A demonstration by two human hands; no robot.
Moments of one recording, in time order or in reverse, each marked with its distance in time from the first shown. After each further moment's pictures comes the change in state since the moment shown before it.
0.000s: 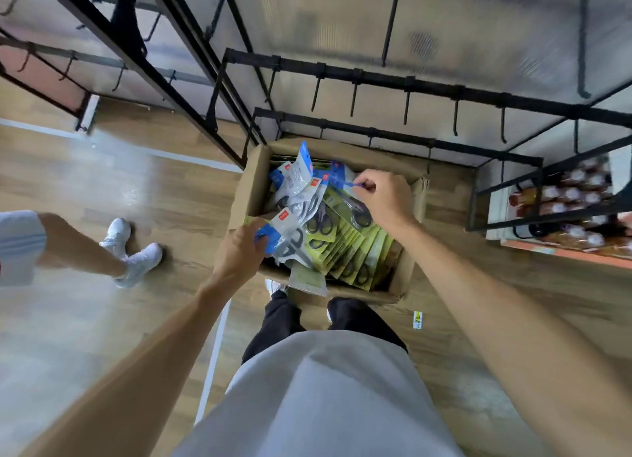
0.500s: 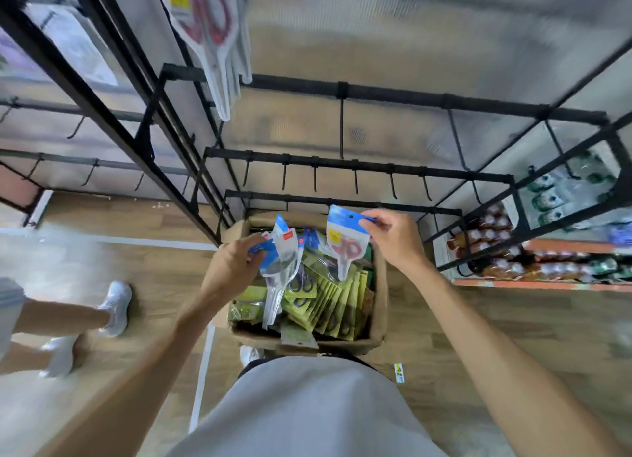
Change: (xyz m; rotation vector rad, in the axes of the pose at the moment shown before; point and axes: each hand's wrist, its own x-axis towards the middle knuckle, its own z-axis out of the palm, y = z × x) left_hand 0.028 0.056 -0.090 -0.084 0.062 0.395; right_hand -0.045 -0.050 -0.098 0.220 0.195 0.056
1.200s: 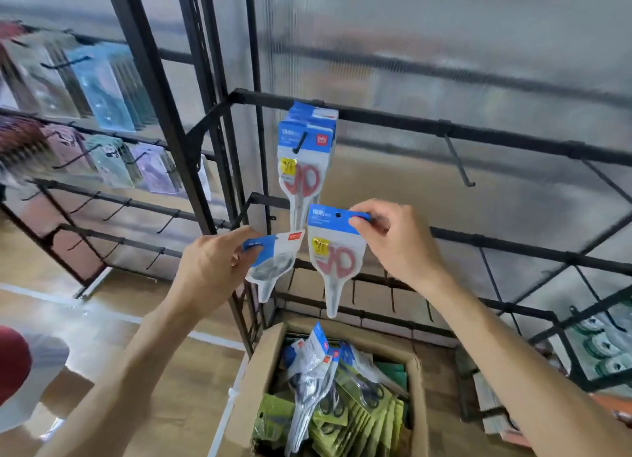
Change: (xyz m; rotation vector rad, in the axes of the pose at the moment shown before) left_hand 0.019 0.067 -0.214 0.217 0.522 0.329; right_hand 0.041 -0.259 -0.039 -0.054 0.015 -0.571
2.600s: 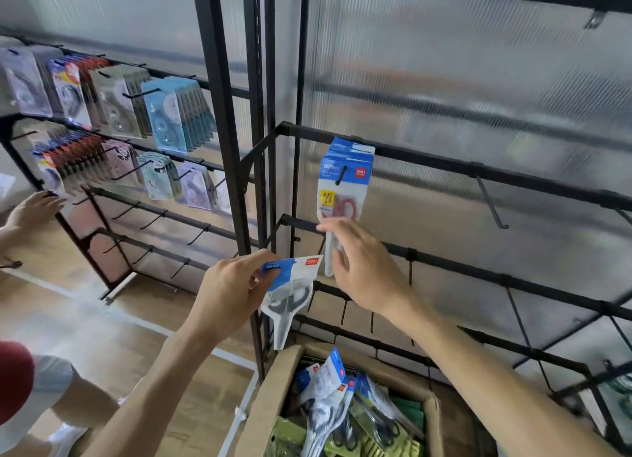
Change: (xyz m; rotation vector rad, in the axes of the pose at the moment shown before) left_hand -0.015 -0.013 -0.025 -0.053 0.082 0.004; right_hand 0.020 -0.049 0.062 -0.254 -0.112 -0.351
